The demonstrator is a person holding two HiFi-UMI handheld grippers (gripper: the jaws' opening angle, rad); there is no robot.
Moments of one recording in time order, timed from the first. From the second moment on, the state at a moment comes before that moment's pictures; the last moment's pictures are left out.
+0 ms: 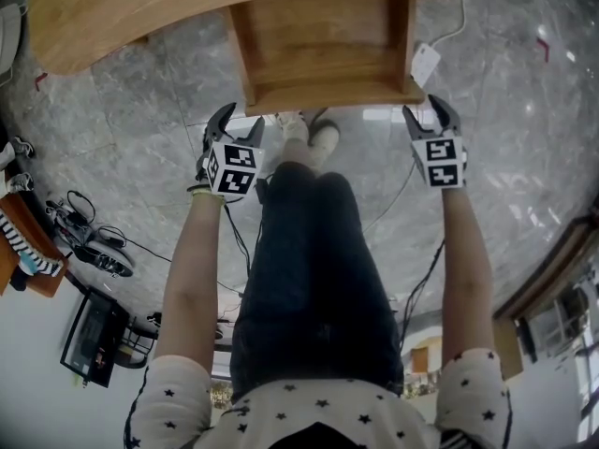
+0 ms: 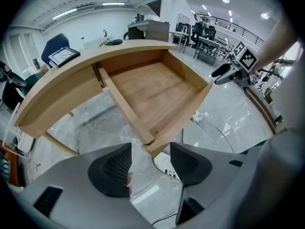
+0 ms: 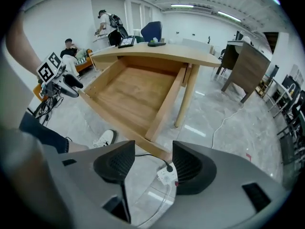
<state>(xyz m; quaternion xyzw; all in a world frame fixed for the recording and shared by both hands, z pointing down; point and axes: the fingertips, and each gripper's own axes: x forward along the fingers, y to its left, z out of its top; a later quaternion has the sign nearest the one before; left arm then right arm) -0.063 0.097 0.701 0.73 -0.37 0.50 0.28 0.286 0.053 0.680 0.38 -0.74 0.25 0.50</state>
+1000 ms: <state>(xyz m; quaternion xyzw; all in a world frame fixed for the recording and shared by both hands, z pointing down) -0.046 0.088 0.741 0.72 -0.31 0.56 0.27 0.293 0.048 0.739 0.30 -0.70 0.20 0.61</state>
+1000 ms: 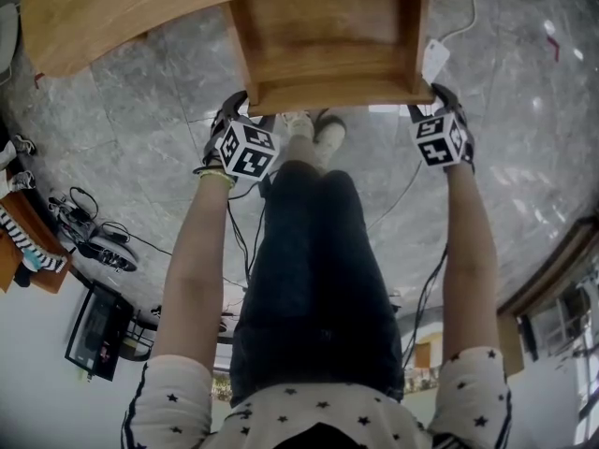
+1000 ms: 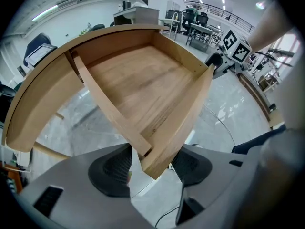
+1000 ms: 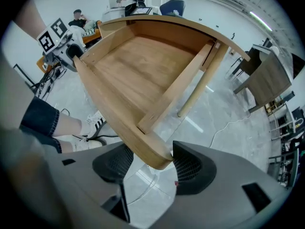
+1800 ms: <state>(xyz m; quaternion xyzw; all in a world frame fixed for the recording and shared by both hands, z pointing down) -0.052 0.091 0.730 0.70 -0.35 0.55 0.30 0.289 0.050 0.734 0.27 -0.68 0.21 0.64</state>
